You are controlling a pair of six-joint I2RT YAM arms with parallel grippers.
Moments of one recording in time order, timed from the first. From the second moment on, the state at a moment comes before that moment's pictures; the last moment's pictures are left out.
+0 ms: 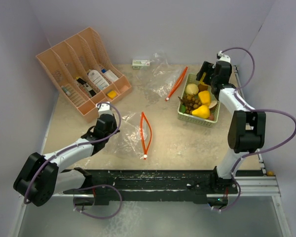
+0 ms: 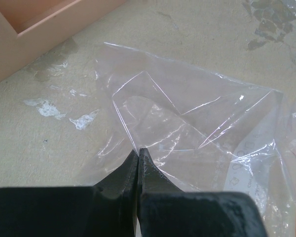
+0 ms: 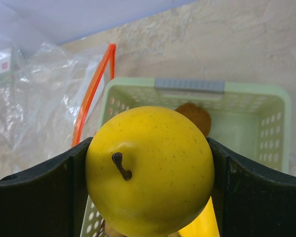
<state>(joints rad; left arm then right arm) -0.52 1.18 0.46 0.14 -0.37 -0.50 0.00 1.76 1.29 0.04 0.02 0.30</state>
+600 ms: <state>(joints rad) -0.52 1.18 0.46 0.16 -0.36 -0.50 0.00 1.76 1.30 -0.01 0.25 0.20</state>
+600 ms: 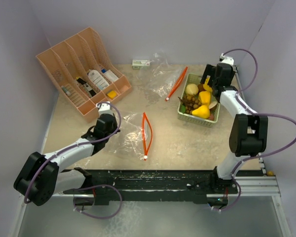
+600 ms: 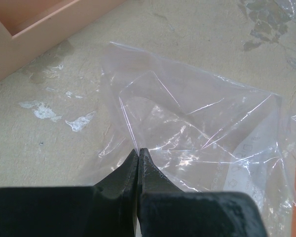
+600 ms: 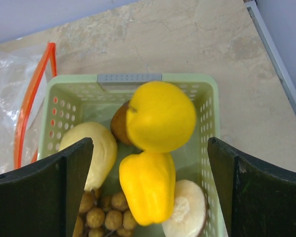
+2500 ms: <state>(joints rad) -0.50 1.13 0.44 0.18 -0.32 -0.51 0.62 1.76 1.26 0.20 -0.05 0.35</state>
